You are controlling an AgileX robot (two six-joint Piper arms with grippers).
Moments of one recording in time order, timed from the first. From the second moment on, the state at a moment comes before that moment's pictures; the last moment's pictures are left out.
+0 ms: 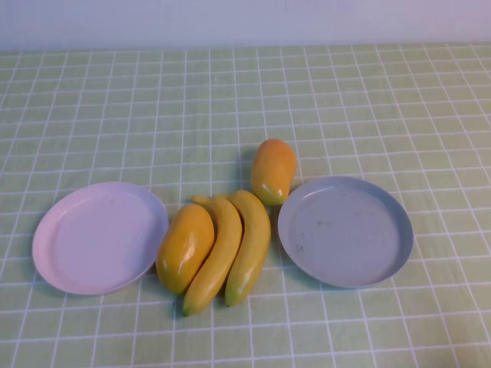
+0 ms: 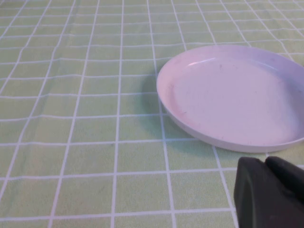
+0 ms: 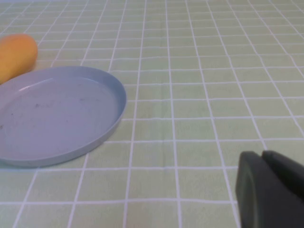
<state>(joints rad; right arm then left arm) 0.08 -0.01 0.02 0.11 0.34 -0.05 -0.04 -0.01 0.03 -0.03 0.37 0.02</state>
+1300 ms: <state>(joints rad) 0.08 -0.01 0.02 0.11 0.34 -0.05 -0.04 -0.01 0.03 -0.14 0.35 -0.02</state>
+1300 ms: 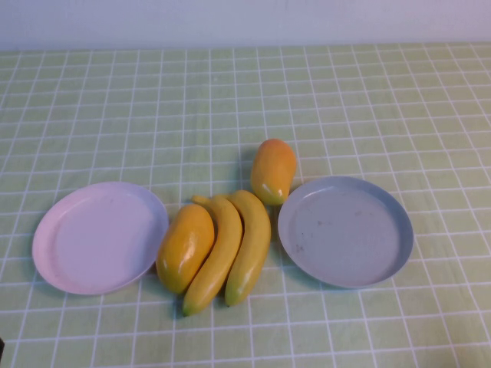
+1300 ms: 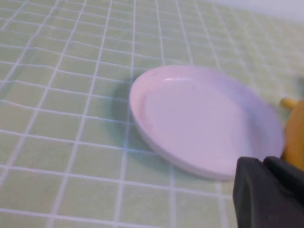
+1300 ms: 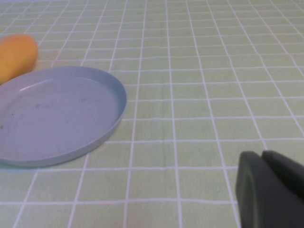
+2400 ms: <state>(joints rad) 0.08 -0.01 0.02 0.11 0.34 -0.05 -0.04 0.81 -0.59 -0.54 0.72 0.34</state>
